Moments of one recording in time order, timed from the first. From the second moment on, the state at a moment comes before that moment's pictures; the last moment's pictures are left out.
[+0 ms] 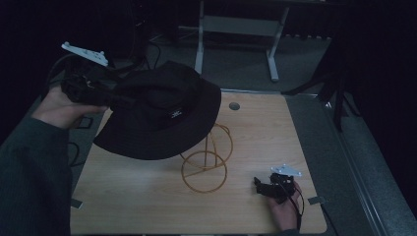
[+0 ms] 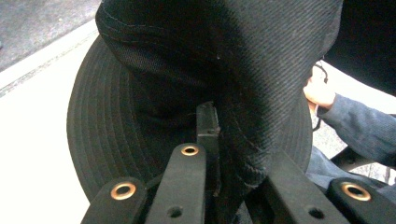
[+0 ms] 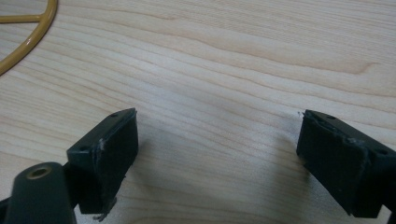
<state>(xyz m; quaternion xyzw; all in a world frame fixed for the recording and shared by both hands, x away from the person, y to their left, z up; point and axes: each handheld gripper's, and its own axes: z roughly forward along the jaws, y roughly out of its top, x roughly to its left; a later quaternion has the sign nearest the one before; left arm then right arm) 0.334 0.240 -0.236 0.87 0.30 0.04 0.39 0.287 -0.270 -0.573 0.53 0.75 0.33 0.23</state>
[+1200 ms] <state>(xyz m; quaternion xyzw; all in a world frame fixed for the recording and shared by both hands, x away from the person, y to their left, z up) 0.350 0.145 -0.289 0.91 0.25 0.00 0.32 0.287 -0.269 -0.572 0.53 0.75 0.33 0.23</state>
